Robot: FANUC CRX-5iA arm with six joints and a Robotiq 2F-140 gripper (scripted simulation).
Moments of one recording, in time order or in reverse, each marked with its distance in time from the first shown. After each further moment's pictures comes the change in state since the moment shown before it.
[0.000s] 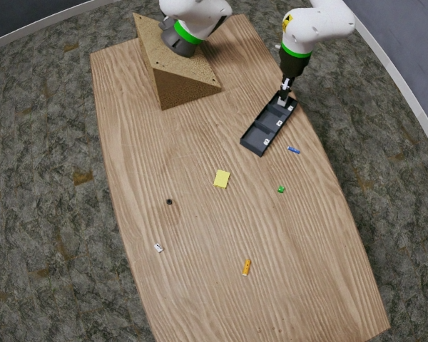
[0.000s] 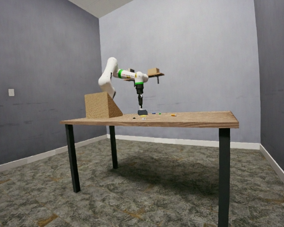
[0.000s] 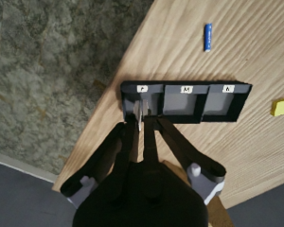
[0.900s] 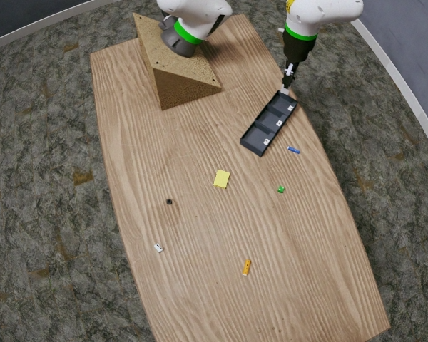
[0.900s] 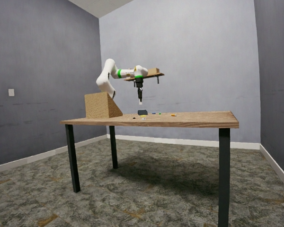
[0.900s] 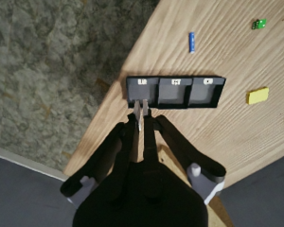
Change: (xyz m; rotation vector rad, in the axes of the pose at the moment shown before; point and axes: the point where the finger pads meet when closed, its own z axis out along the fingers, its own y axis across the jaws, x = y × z) arm 0.000 0.000 -0.073 -0.004 0.000 0.000
